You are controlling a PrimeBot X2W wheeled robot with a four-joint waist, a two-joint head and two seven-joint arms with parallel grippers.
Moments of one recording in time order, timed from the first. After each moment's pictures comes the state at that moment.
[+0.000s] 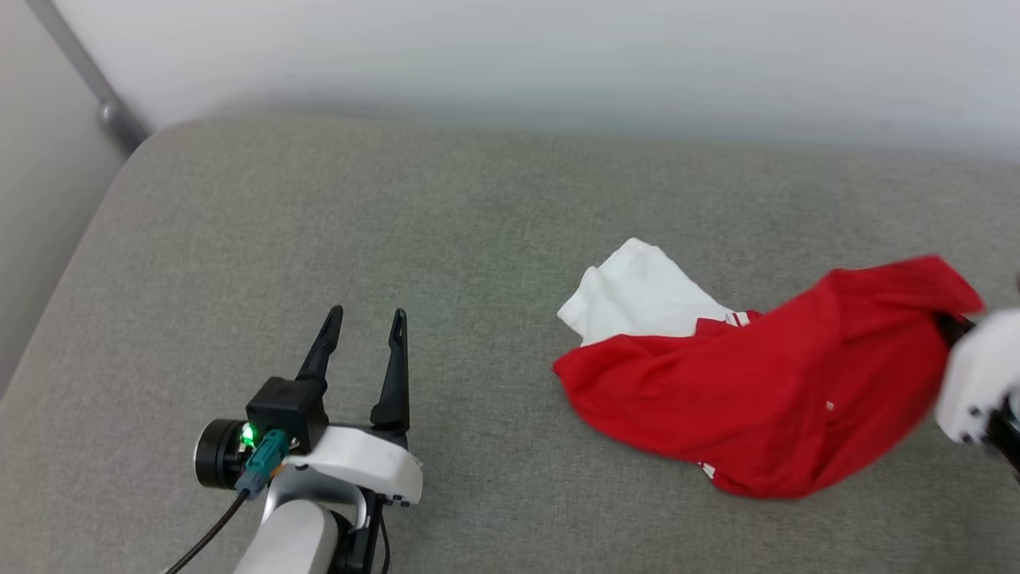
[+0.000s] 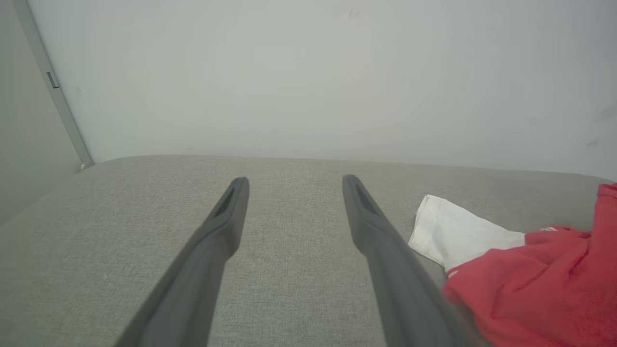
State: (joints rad) left arm -0.23 0.17 -0.32 0.21 -0.34 0.11 -0.26; right arm -0.34 -0.29 -0.12 0.21 0.25 0.13 0.60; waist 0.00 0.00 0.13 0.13
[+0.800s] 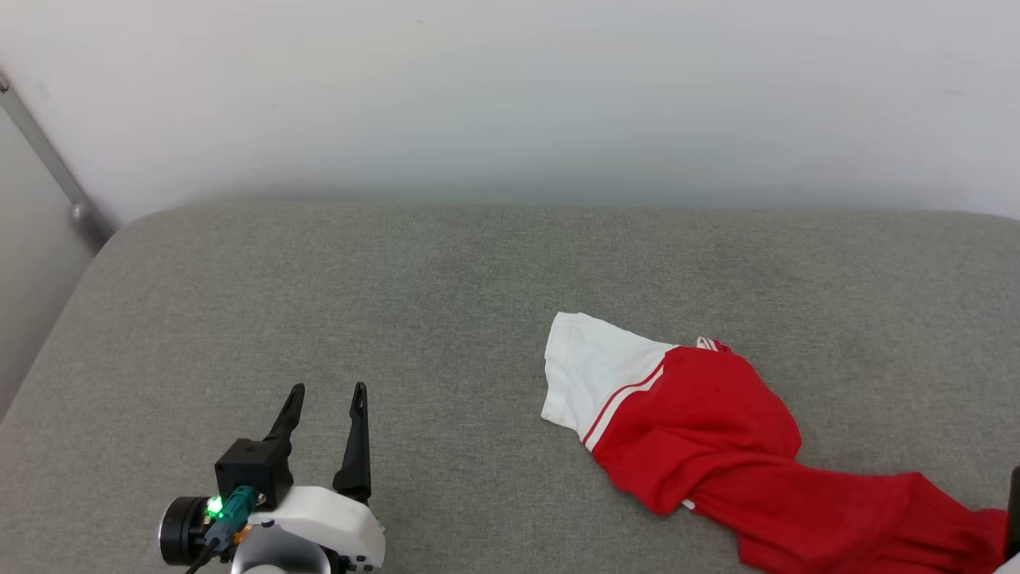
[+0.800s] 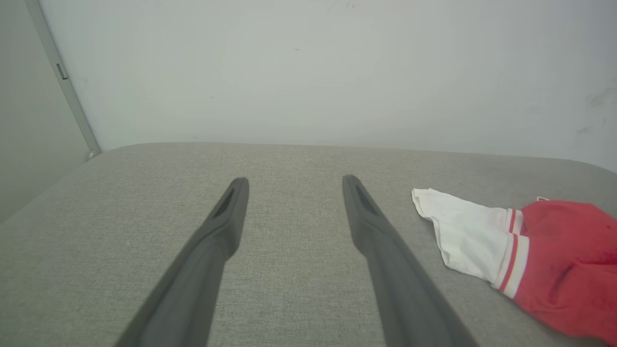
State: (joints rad) left arm -0.09 0.23 -0.29 0.20 -0.37 0.16 -0.22; right arm 0.01 -0.09 -0.51 0.30 0.19 0.13 0.06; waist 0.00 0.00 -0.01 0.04
